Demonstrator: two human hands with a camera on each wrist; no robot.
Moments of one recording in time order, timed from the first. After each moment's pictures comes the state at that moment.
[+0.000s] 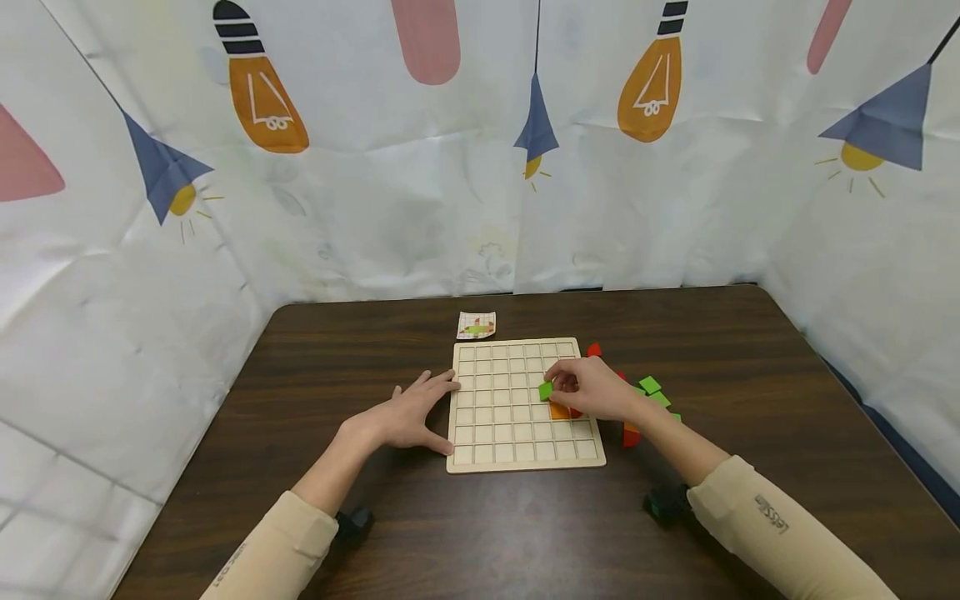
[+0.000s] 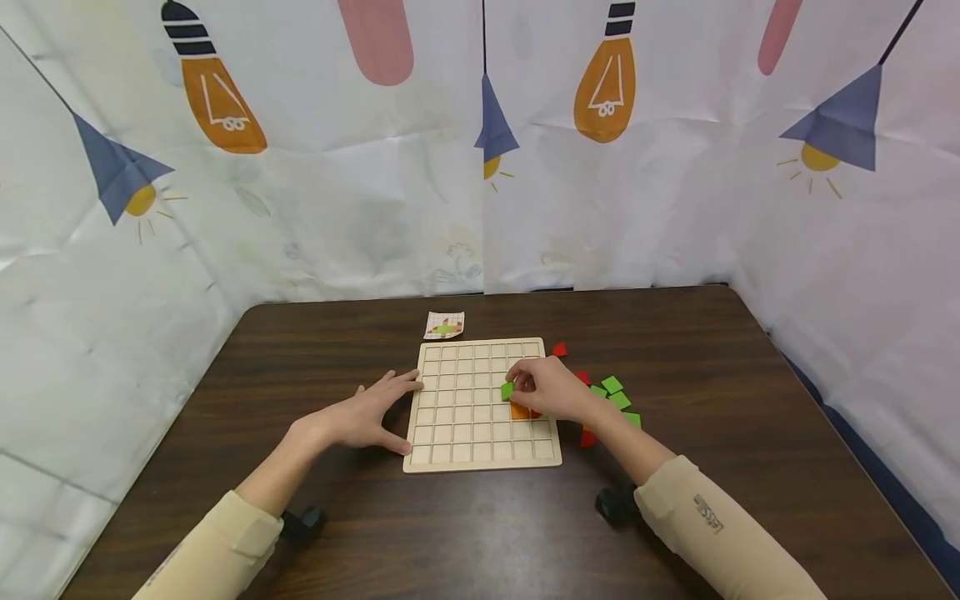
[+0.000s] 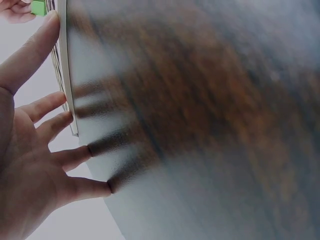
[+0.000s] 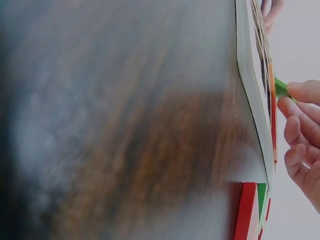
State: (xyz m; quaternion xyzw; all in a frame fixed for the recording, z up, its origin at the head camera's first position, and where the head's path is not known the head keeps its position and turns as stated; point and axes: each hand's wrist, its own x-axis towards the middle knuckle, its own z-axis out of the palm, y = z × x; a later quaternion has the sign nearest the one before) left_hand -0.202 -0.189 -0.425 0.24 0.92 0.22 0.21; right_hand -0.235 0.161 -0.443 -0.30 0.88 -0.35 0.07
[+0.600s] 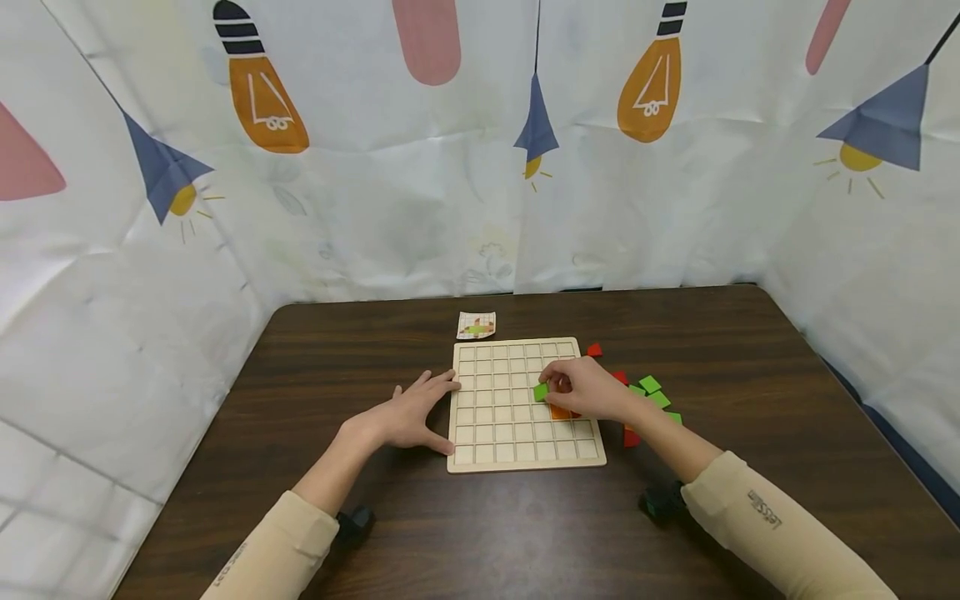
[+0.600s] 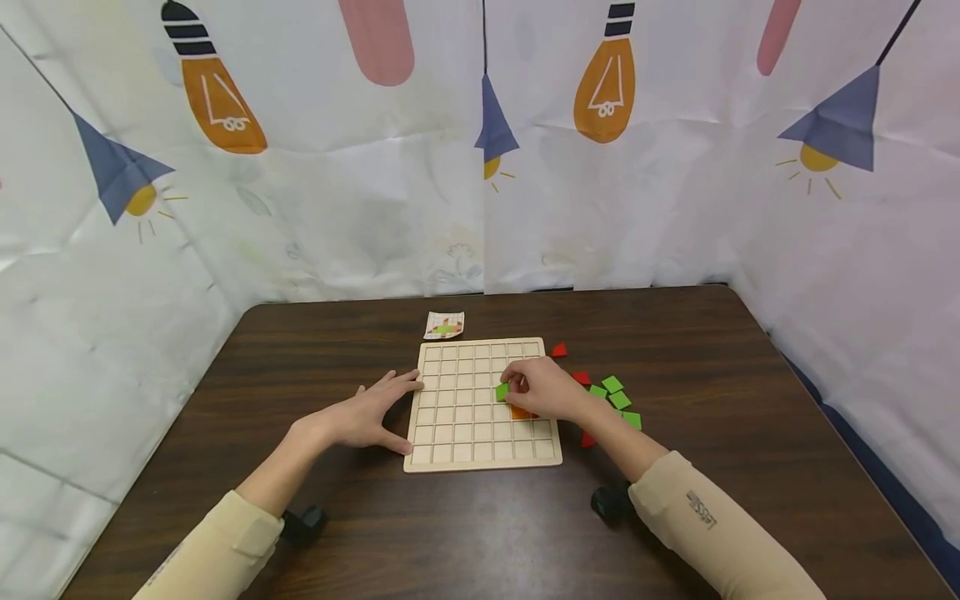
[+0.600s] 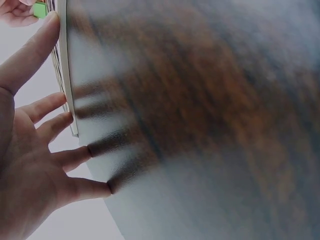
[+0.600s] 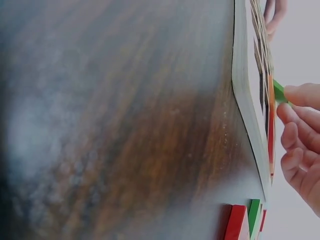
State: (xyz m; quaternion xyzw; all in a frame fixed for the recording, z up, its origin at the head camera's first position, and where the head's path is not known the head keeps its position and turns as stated) left_hand -0.201 -0.187 -0.425 0.24 0.92 0.22 0.21; right_hand -0.233 0.150 -0.438 -0.31 0.89 -0.33 0.08
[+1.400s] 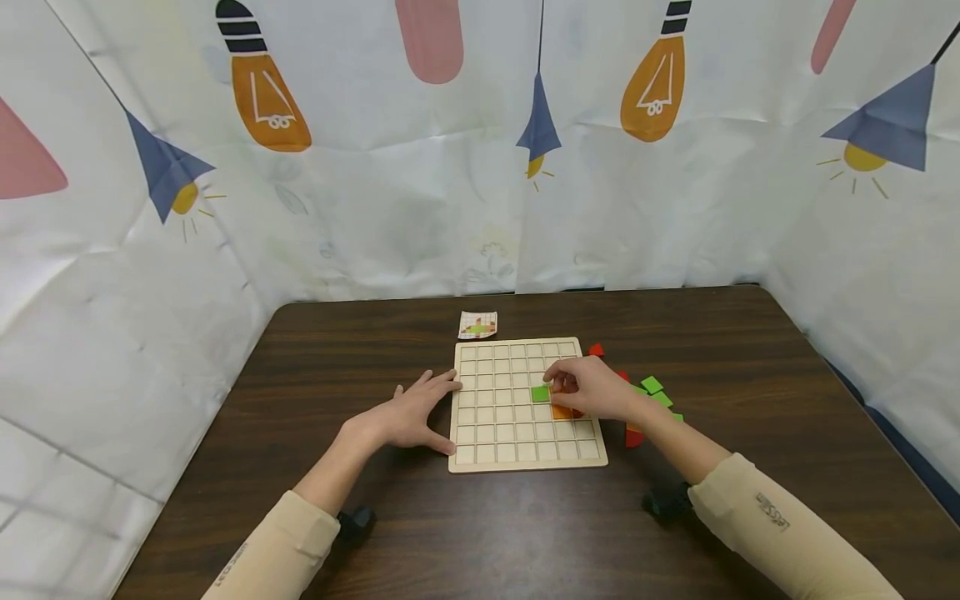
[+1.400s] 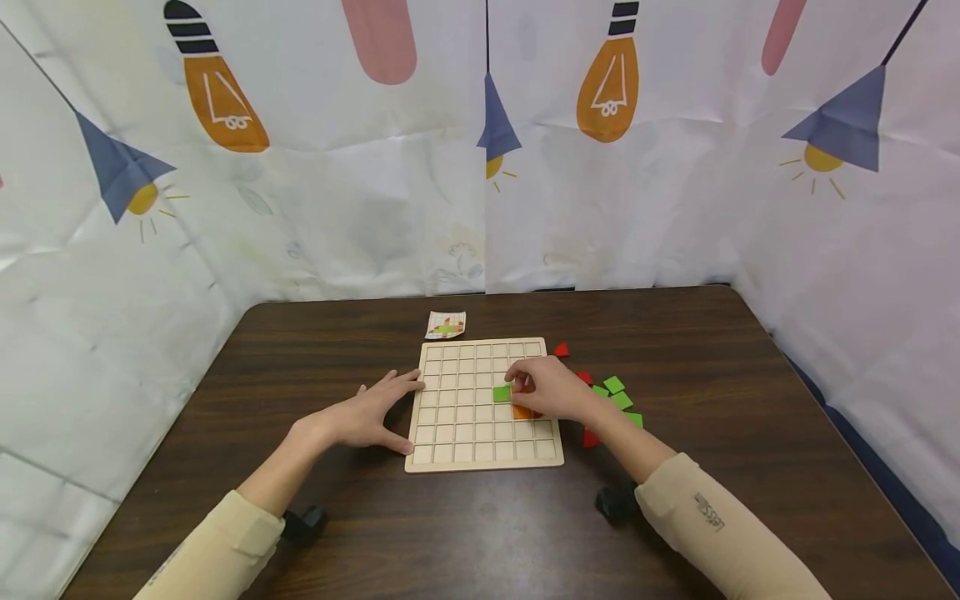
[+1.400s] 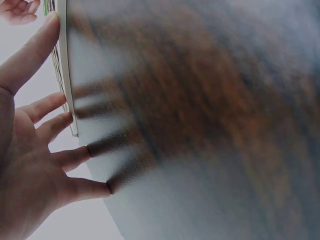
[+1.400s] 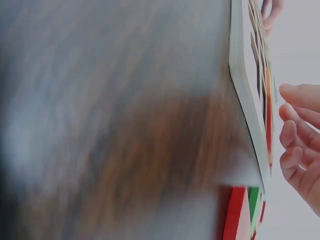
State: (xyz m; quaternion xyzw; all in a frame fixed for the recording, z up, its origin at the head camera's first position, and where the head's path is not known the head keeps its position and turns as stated) left_hand -0.201 -0.188 -0.425 0.24 0.92 0.22 0.21; right_hand -0.236 0.159 -0.442 -0.32 0.88 -0.34 0.07
